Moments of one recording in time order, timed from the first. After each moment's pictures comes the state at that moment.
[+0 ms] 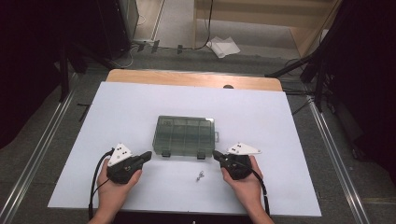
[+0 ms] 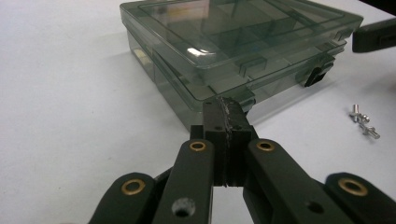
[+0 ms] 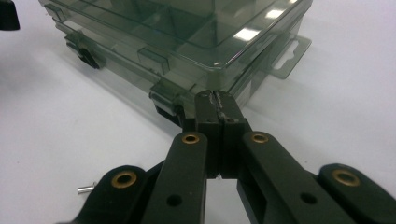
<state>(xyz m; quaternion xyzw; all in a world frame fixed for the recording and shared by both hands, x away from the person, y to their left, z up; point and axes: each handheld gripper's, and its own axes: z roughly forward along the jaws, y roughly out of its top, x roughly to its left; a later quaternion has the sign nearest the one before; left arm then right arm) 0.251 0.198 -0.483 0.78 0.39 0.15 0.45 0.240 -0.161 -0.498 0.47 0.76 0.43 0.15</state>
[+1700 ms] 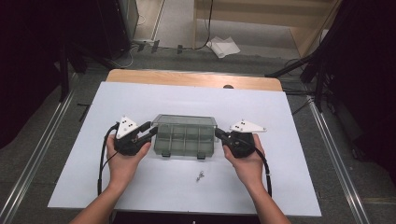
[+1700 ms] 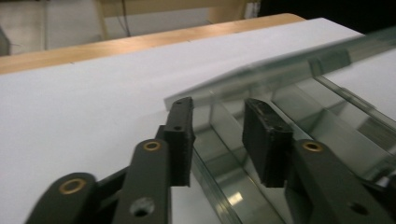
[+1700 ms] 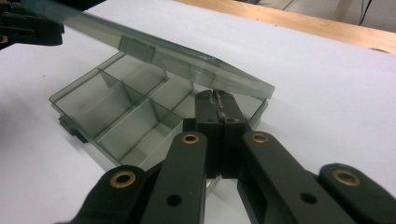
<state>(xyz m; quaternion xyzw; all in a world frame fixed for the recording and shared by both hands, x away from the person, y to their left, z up) 0.310 0.175 -0.450 0.75 0.41 0.24 0.47 0.280 -0.166 -0.449 0.46 0.74 0.46 0.19</state>
